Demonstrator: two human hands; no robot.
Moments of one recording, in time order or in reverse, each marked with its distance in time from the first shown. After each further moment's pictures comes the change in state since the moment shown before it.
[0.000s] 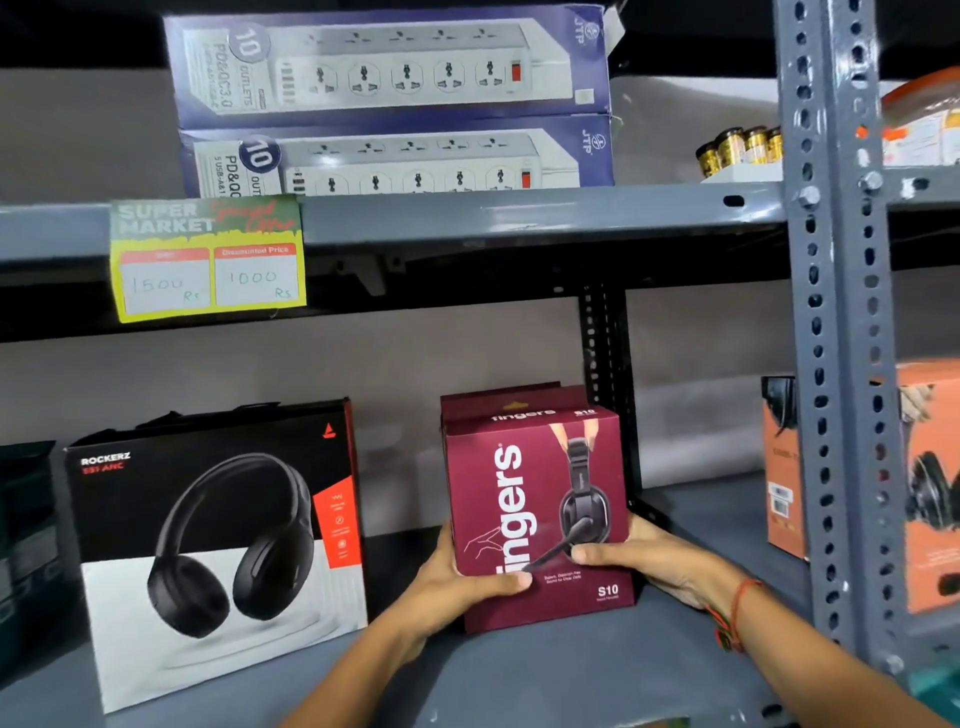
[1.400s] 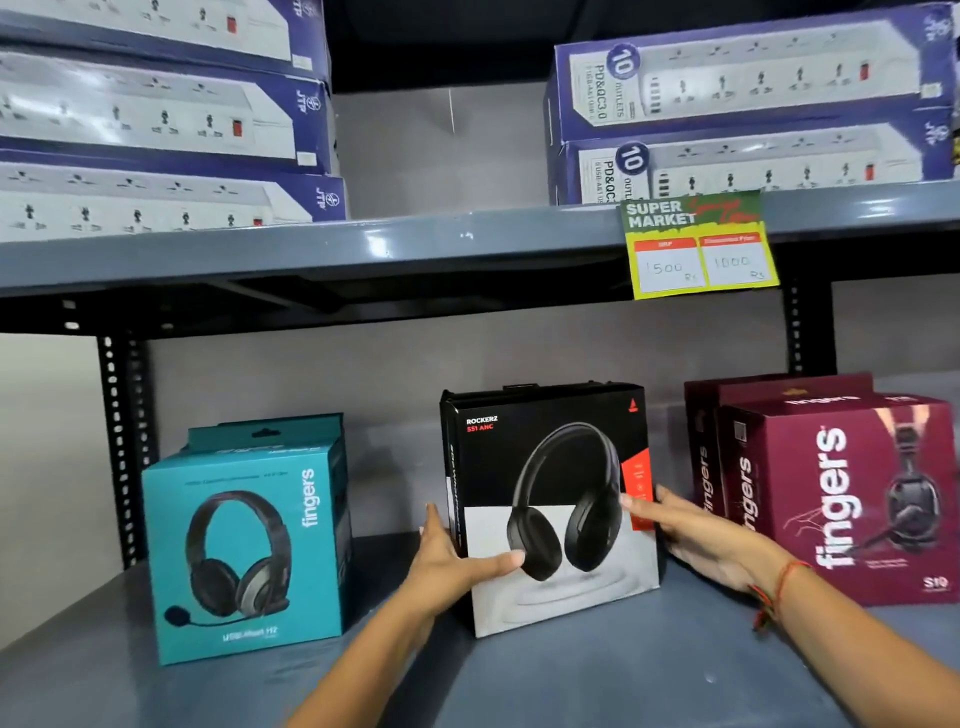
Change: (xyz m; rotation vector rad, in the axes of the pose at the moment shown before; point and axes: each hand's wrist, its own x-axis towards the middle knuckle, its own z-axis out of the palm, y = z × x) left_hand -0.119 -0.060 -0.284 -0.053 0.246 -0.076; right_hand 0.082 -0.046 0.252 0.089 -0.016 0.088
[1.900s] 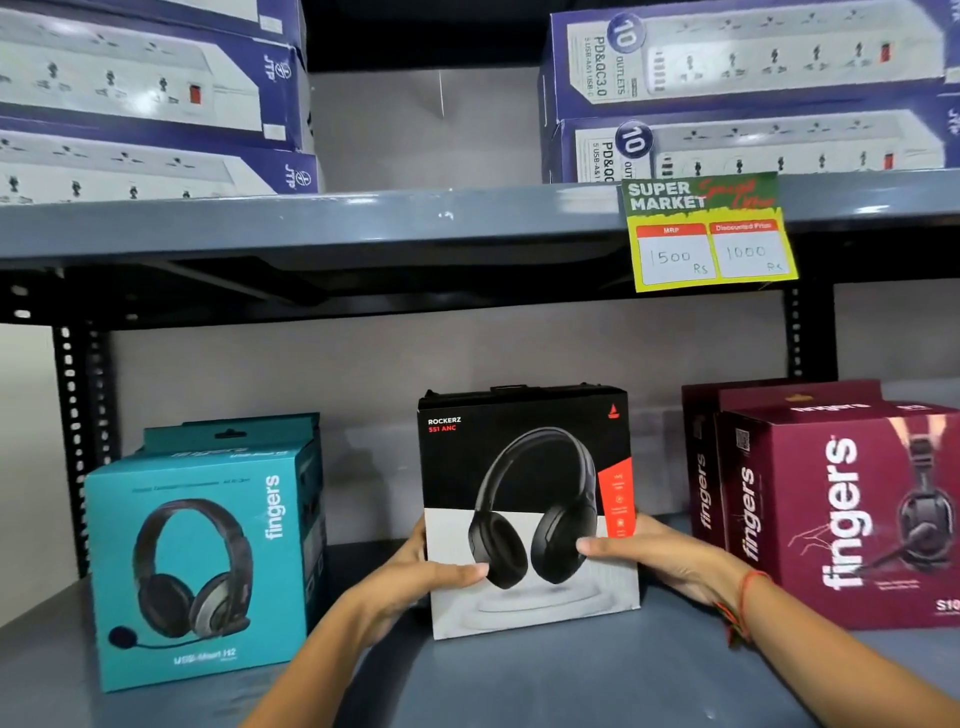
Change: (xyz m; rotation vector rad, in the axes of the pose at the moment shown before) left_hand 0.030 -0.012 -0.021 -0.061 -0.223 -0.001; right_hand 0.023 0.006 0.014 -0.162 -0.069 -0.039
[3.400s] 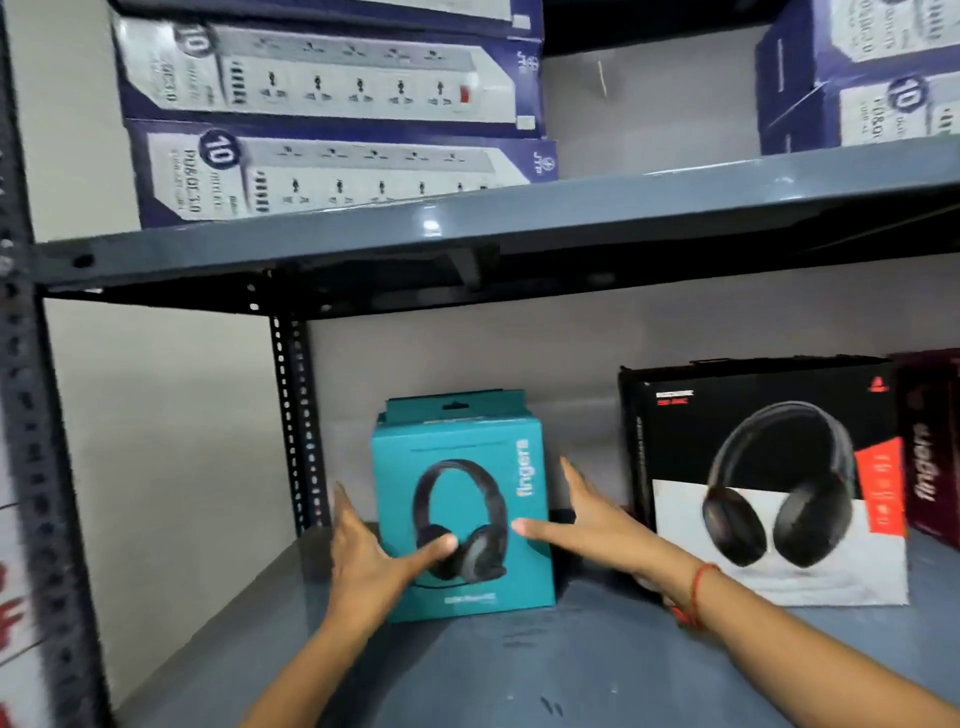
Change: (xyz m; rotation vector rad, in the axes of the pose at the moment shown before) left_hand -0.142 -0.023 -0.207 0.358 0.756 0.159; right_hand 0.045 -0.098 0.281 -0.357 0.013 -0.215
